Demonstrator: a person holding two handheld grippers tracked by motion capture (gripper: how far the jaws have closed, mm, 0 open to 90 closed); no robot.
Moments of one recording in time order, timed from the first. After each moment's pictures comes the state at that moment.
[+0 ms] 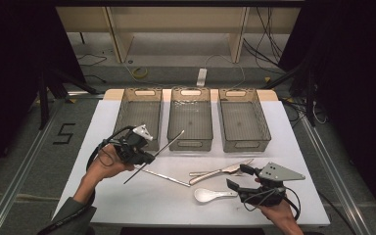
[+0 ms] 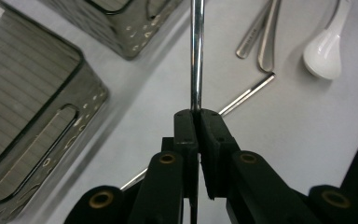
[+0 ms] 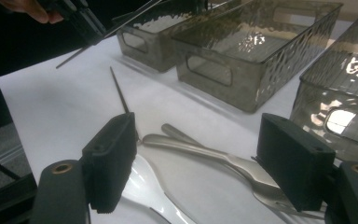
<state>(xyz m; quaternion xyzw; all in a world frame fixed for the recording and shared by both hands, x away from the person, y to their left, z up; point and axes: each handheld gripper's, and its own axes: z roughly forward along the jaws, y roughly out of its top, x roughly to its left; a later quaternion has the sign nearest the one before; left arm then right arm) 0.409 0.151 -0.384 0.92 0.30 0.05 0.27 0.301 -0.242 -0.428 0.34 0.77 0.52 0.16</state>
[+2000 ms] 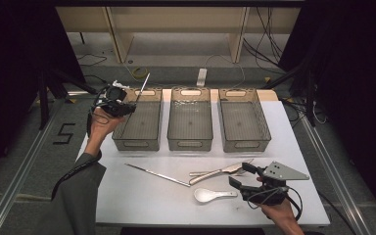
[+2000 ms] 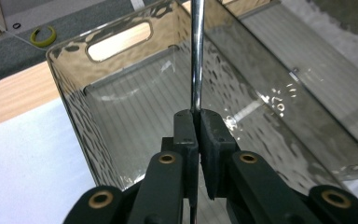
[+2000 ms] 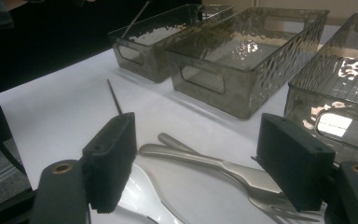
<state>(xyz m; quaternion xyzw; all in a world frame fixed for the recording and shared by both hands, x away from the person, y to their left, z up) 0.528 0.209 -0.371 0.80 0.47 0.20 0.32 0.302 -0.247 -0.428 0.35 0.75 0.54 0.16</state>
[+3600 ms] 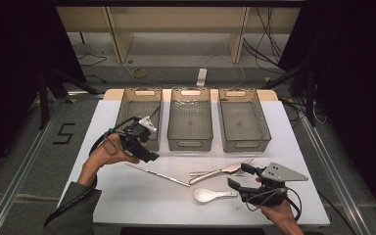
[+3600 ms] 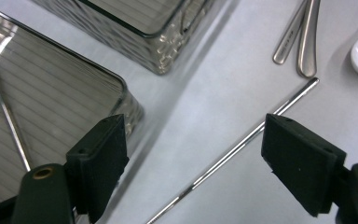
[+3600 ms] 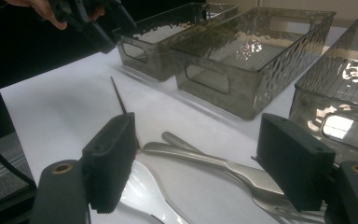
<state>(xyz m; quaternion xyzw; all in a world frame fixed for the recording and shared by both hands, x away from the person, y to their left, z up) 0.436 0.142 -0.388 0.93 0.26 0.08 0.24 0.299 -0.244 -0.426 0.34 0.76 0.53 0.16</state>
